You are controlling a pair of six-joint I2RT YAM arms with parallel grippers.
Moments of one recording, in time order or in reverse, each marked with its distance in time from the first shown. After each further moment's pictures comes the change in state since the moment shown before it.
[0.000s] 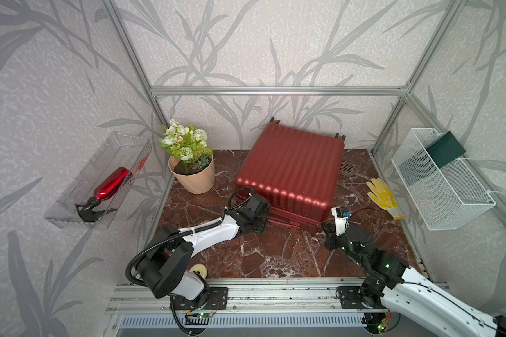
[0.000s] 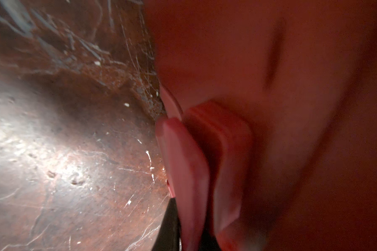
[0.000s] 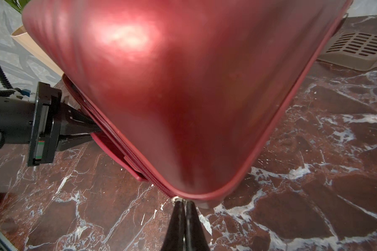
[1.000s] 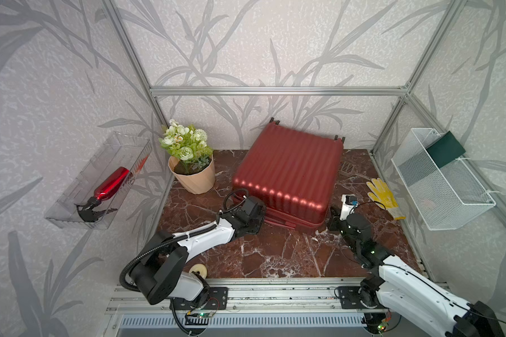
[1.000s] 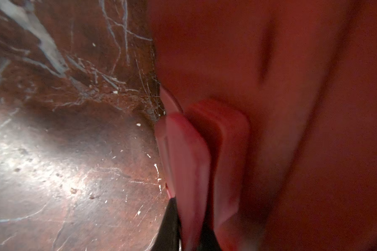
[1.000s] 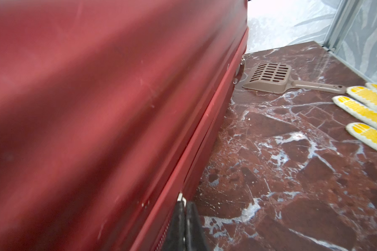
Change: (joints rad) left arm 0.009 -0.056 -0.080 0.060 -0.023 0.043; right arm -0.293 0.306 -0.072 0.489 0.010 -0.044
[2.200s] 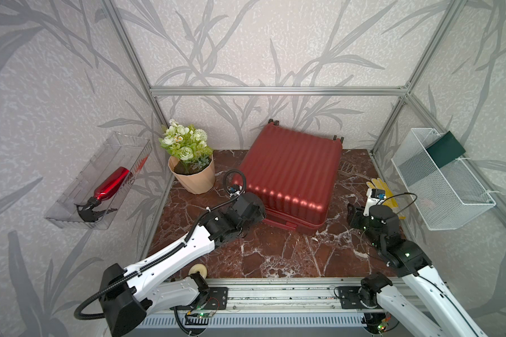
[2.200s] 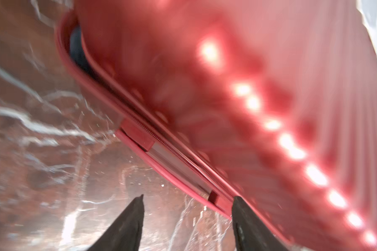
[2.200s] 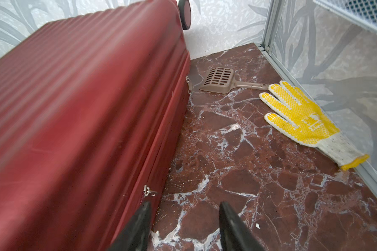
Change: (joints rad) left arm -0.138 -0.317 0.301 -0.519 -0.200 0.691; right arm -0.093 -0.200 0.431 -0.756 0.018 0.060
